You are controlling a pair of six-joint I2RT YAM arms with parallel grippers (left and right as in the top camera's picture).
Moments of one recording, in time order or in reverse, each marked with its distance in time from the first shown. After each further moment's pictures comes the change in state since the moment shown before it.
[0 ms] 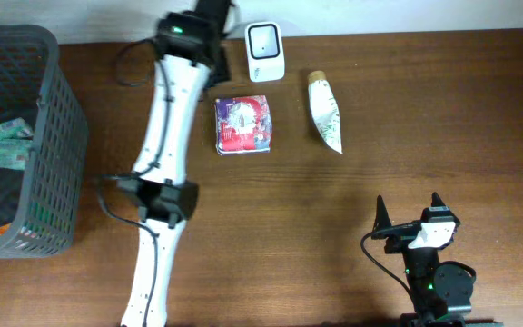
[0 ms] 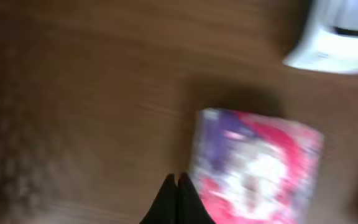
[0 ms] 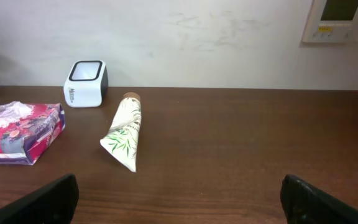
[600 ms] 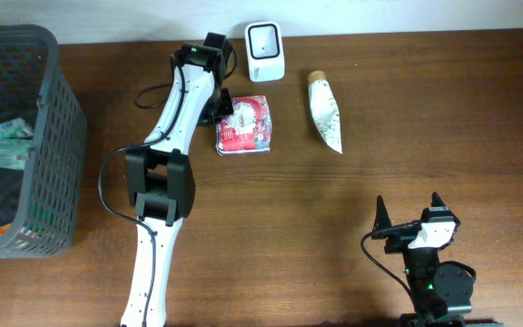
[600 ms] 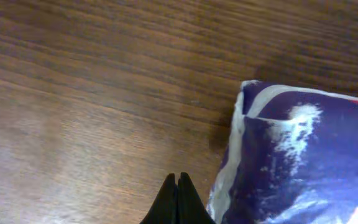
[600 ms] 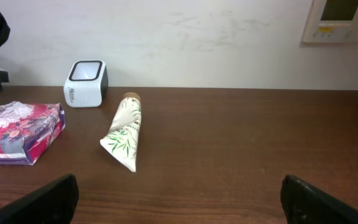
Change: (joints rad) left arm 0.026 0.019 -0.559 0.290 0.137 0.000; right arm 0.000 0.000 0.000 0.000 0.000 0.000
